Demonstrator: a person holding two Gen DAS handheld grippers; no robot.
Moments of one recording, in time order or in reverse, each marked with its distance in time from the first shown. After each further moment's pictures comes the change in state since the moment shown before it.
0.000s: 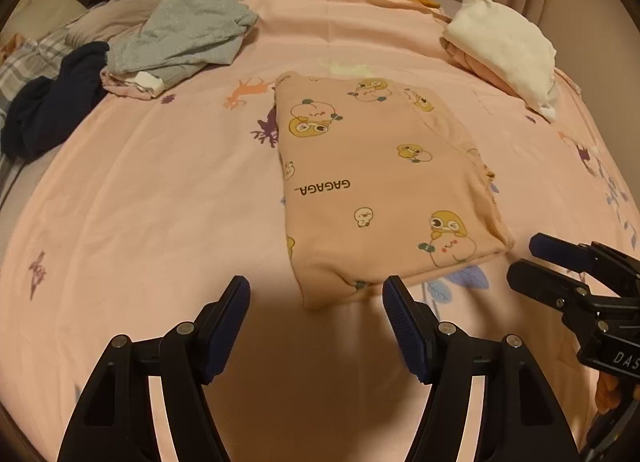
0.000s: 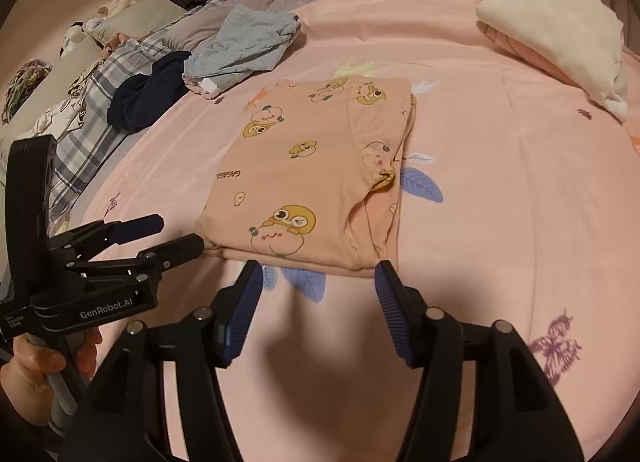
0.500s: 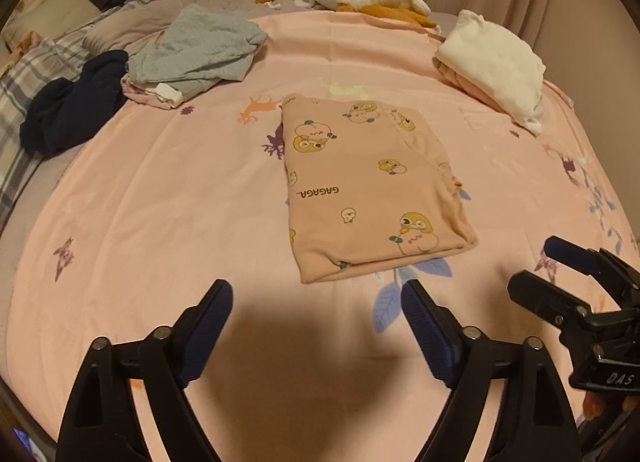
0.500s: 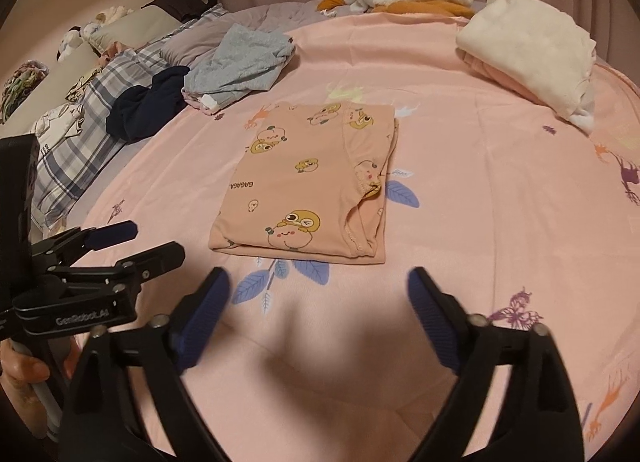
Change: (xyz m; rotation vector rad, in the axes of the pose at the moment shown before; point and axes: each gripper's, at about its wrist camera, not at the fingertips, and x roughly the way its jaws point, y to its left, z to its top) left arm -0.049 -0.005 -0.006 -0.034 -0.032 0.002; right arm -0.044 0.016 -0.005 0.004 -0.057 -0.069
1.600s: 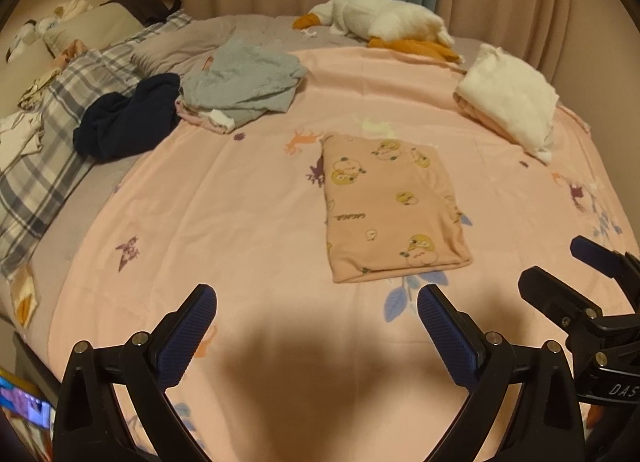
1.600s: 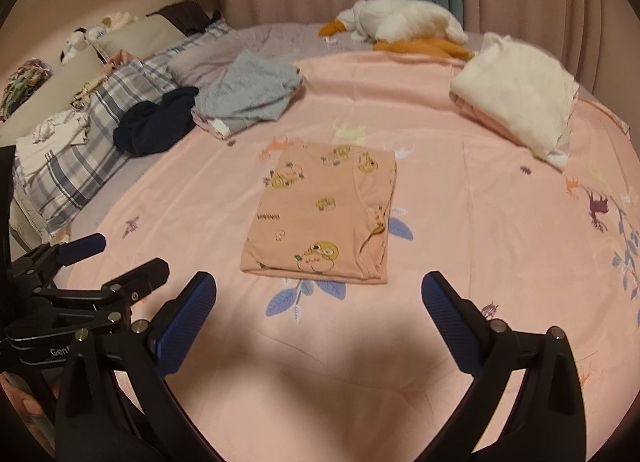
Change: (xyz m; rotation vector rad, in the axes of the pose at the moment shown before) left arm -0.060 0.000 0.003 -0.050 -0.054 0.122; right arm -0.050 0.041 0.018 -0.029 -0.047 -0.070
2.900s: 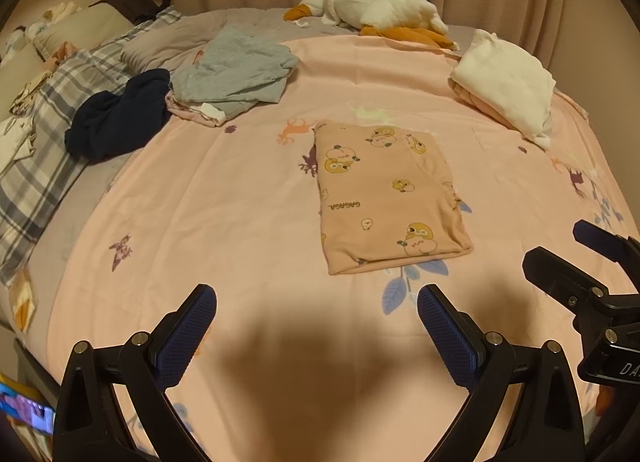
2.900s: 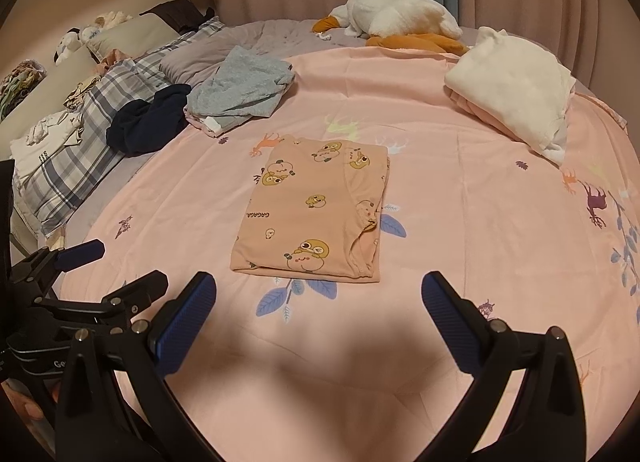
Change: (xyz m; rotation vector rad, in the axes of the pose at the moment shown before) left arm 0.003 -0.004 -0.002 0.035 0.025 -0.010; right arm 0.002 -0.010 0.001 0.013 0.005 -0.012
